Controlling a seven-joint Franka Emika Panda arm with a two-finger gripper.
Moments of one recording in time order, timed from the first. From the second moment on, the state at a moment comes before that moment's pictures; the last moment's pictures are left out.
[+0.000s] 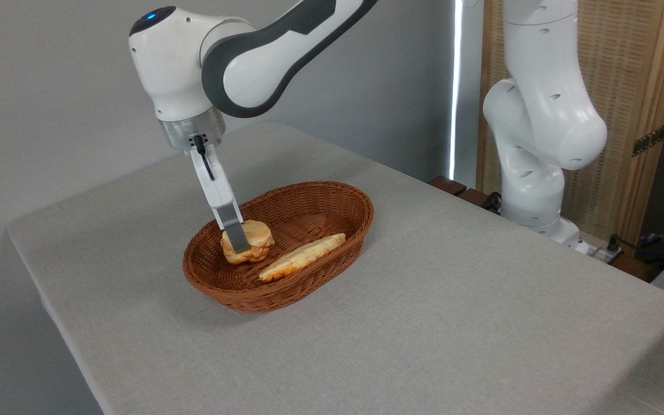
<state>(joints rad) -0.32 0.13 -0.09 -1.87 -0.03 1.92 0.74</state>
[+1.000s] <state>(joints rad) -0.29 0.01 0.15 -1.79 -0.03 1.79 0.79</state>
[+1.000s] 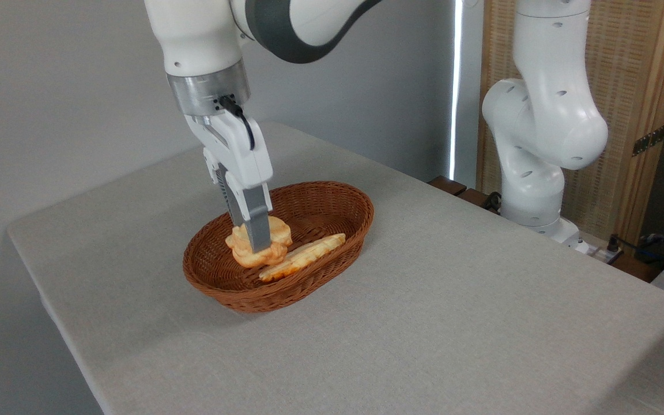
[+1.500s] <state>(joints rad) -0.29 0.09 0.29 -1.80 -0.03 1.79 0.83</state>
